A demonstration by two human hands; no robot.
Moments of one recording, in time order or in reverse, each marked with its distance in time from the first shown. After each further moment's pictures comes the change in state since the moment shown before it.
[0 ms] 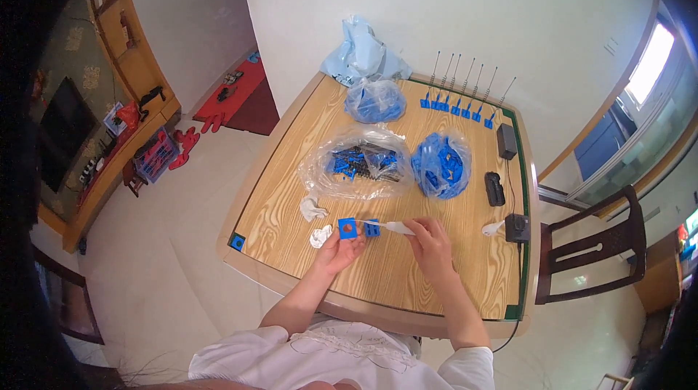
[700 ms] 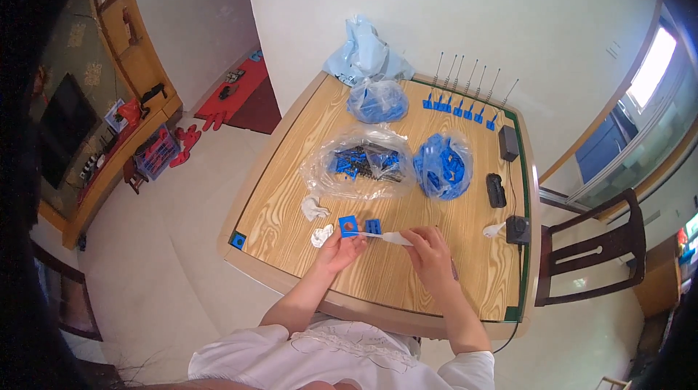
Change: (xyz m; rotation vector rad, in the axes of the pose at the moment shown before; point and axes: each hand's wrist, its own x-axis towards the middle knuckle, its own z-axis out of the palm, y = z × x) left_hand 0.001 -0.001 0.004 -0.039 0.028 0.044; right_hand -0.008 -0.013 -0.008 0.031 -0.044 -0.048
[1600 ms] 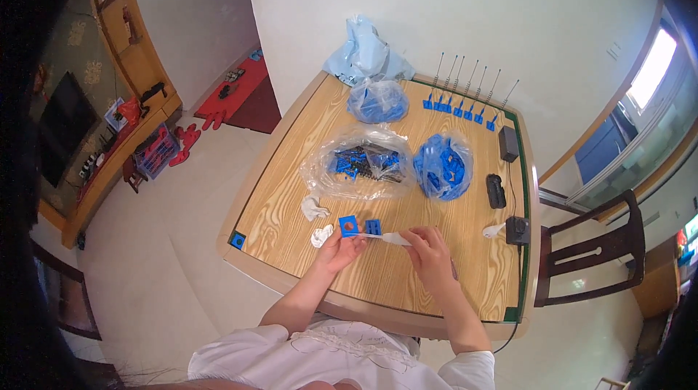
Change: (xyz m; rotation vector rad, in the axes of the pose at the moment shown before) left_hand 0.000 0.002 0.000 0.040 -0.017 -0.013; right_hand 0.002 0.000 0.001 -0.020 -0.020 -0.001
